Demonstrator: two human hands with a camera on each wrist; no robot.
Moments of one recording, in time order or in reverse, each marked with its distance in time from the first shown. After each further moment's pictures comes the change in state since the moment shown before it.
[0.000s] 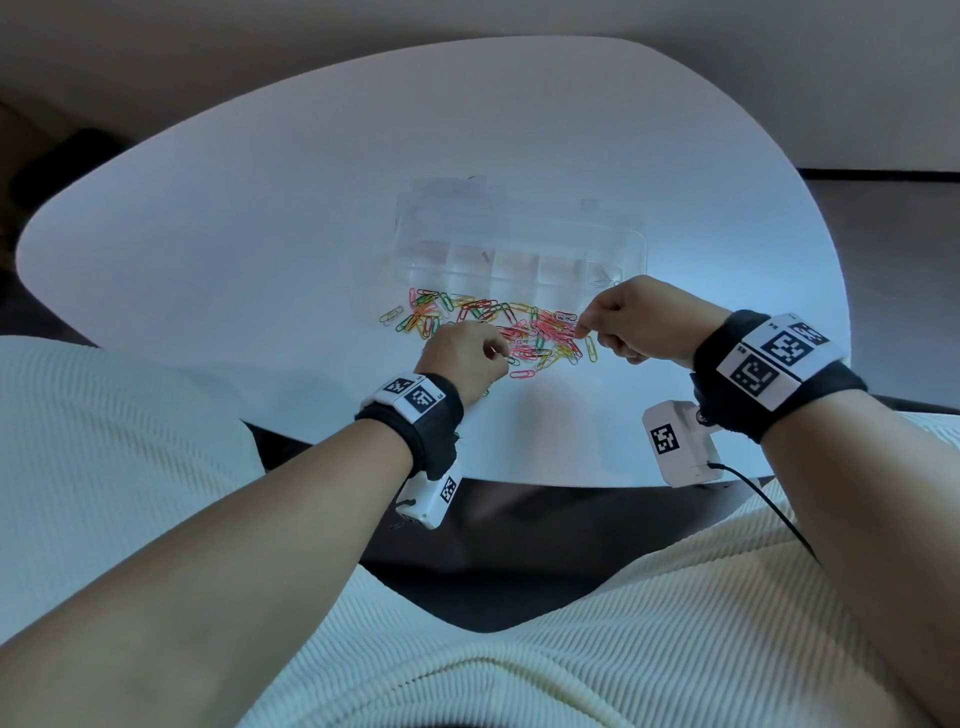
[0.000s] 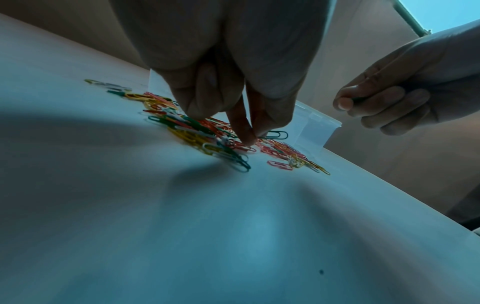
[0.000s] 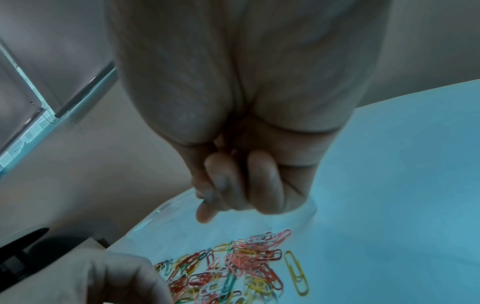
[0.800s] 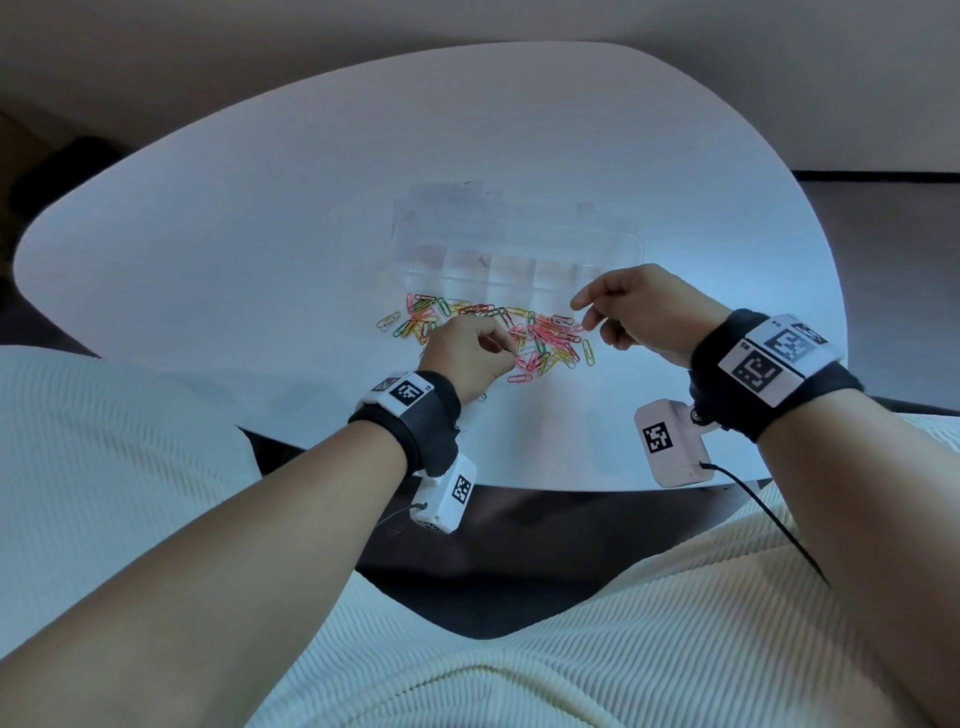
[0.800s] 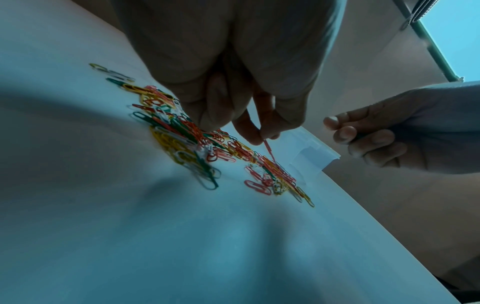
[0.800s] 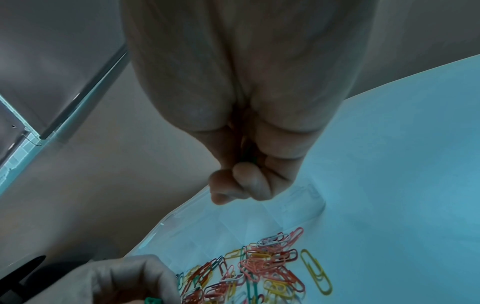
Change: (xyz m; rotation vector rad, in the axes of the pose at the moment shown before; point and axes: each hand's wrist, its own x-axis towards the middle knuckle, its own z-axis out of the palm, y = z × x) left_hand -0.001 0.009 -0.002 -0.264 0.014 -0.067; right_hand 0.008 0.002 -0.004 0.243 0.115 -0.015
